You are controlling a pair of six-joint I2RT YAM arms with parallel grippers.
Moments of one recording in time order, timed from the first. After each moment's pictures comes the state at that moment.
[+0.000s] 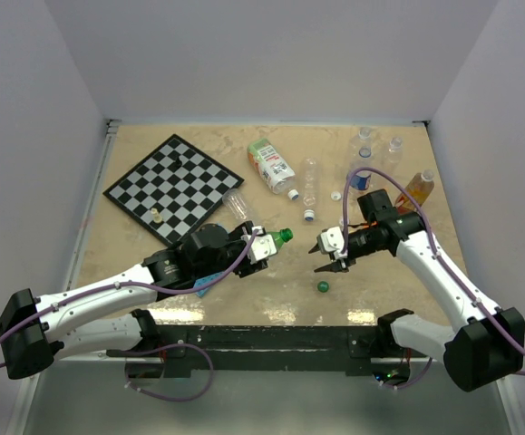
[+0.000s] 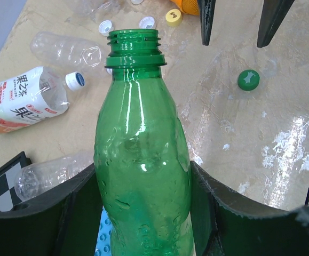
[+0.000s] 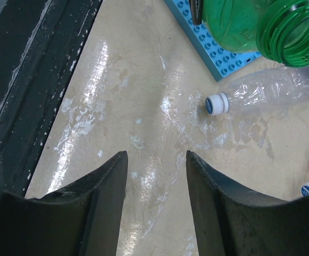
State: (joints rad) left arm -1.01 1.02 0.69 -0.07 0.02 0.35; right arm 0.32 1.11 0.87 -0.97 -1.02 -1.43
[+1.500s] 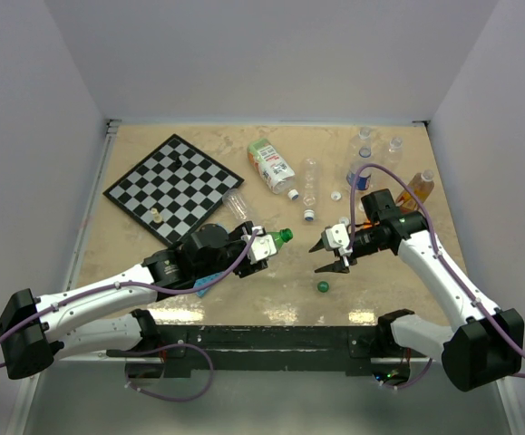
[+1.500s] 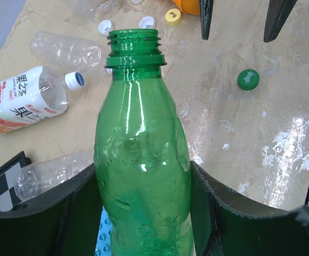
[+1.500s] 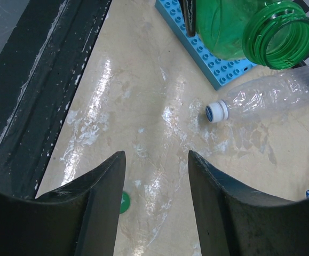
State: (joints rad) left arm -1.01 1.02 0.69 -0.07 0.02 0.35; right arm 0.29 1.11 0.87 -1.00 -1.09 -1.43
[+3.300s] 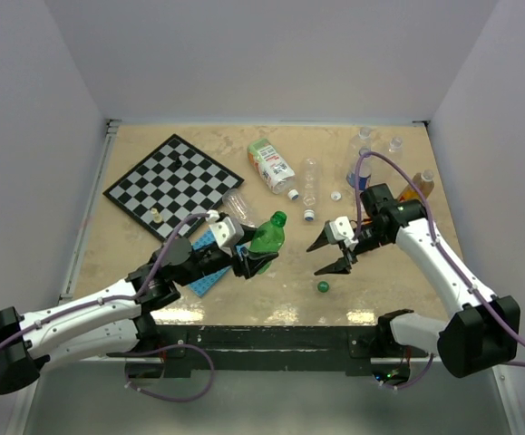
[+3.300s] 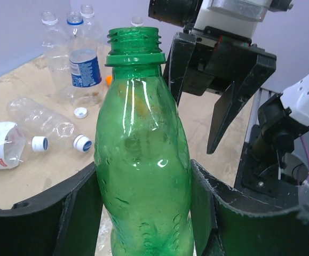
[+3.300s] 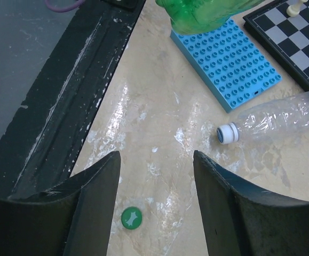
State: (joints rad) left arm -1.01 0.85 0.55 0.33 0.10 -0.08; right arm 0.28 1.20 0.97 -1.18 -1.19 -1.54
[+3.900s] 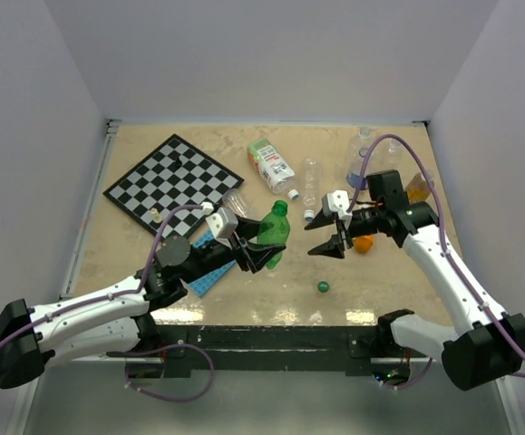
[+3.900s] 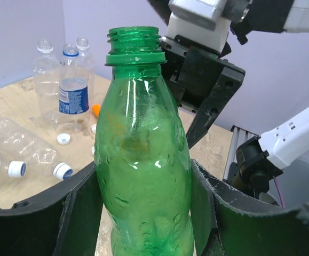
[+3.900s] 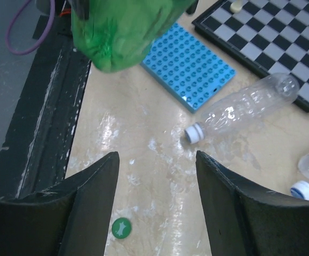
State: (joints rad) left arm -1.01 0.90 0.53 0.55 0.09 -0.23; right arm 0.29 1.14 1.02 -0.88 -1.15 -1.03
